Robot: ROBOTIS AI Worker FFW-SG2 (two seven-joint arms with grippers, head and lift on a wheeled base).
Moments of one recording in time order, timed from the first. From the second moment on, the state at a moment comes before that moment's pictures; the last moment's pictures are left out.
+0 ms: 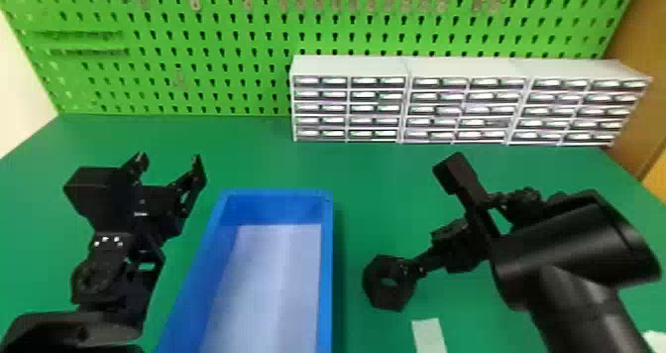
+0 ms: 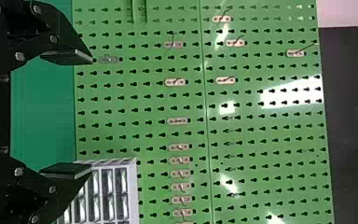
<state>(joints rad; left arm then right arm) 0.13 0.03 0.09 -1.92 -0.02 0.07 -0.05 -0.29 -0.13 0.23 -1.76 0.58 1.15 1.19</state>
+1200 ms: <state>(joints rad) 0.12 0.03 0.08 -1.91 -0.01 0.07 -0.05 -0.36 -0.04 0.11 -1.48 0.57 0.87 1.07</state>
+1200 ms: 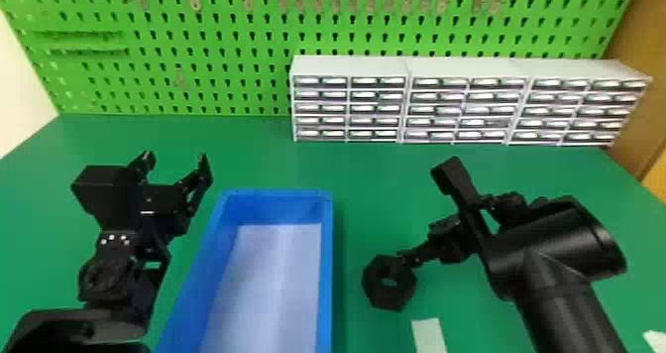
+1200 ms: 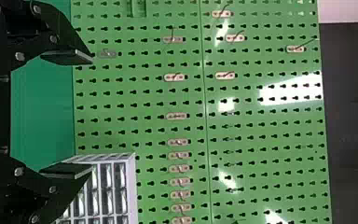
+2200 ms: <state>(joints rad) 0.11 0.03 0.07 -1.89 0.00 0.04 -0.05 -0.34 -0.05 0.17 -1.41 0.55 0.86 1.05</state>
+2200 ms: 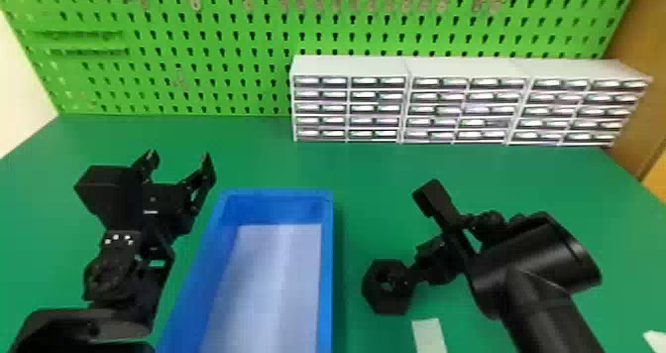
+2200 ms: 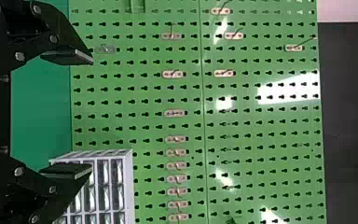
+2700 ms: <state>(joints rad) 0.11 0.03 0.07 -1.89 0.00 0.04 -0.05 -0.33 -0.05 0.17 -1.41 0.56 0.88 1.05</state>
